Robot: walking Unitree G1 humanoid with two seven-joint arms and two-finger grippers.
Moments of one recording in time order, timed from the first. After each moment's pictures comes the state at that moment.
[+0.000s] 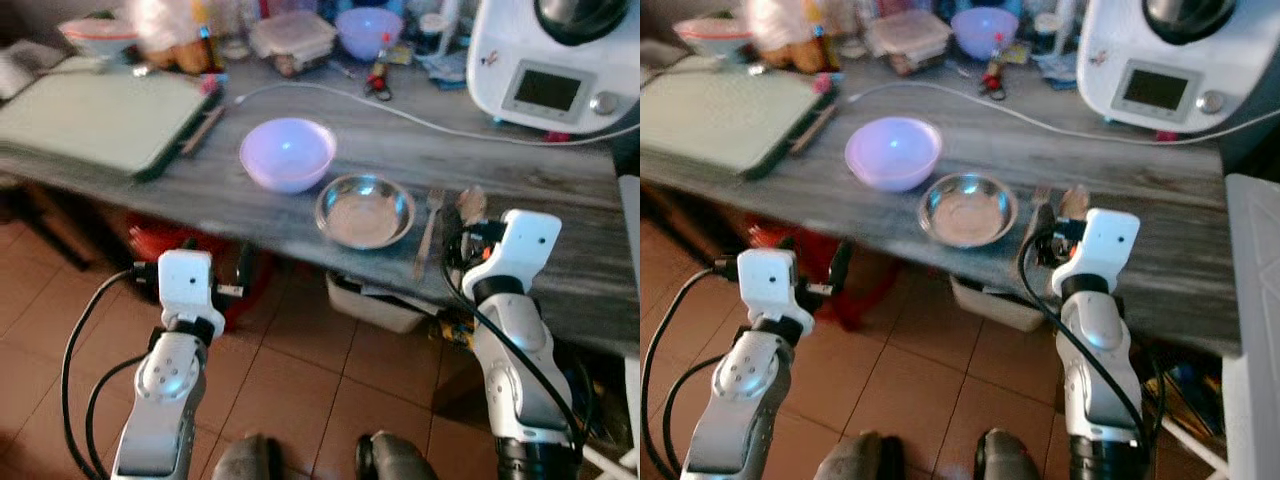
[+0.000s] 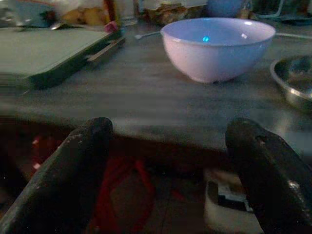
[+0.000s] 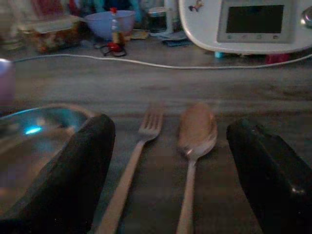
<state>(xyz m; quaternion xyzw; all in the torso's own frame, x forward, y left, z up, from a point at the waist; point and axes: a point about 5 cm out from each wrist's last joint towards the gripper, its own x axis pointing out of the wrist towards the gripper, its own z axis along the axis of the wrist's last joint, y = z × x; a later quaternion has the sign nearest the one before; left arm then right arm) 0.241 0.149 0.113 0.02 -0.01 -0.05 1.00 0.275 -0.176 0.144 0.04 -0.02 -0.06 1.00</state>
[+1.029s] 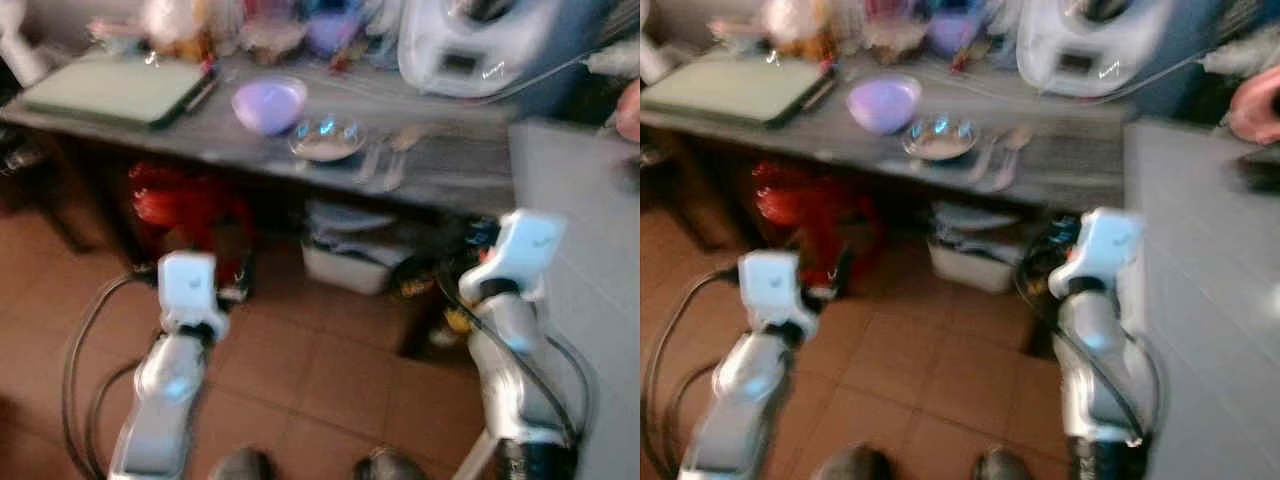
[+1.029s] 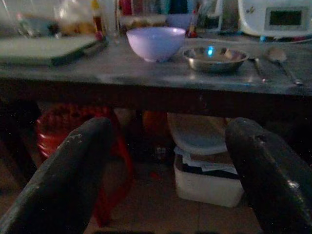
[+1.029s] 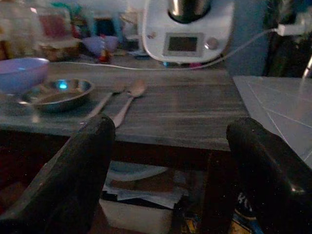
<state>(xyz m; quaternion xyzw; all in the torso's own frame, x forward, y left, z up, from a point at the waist) 0.246 0.147 0.113 0.01 -0.01 -0.05 1.00 0.278 -0.177 0.145 0.02 -0.03 -0.06 1.00</state>
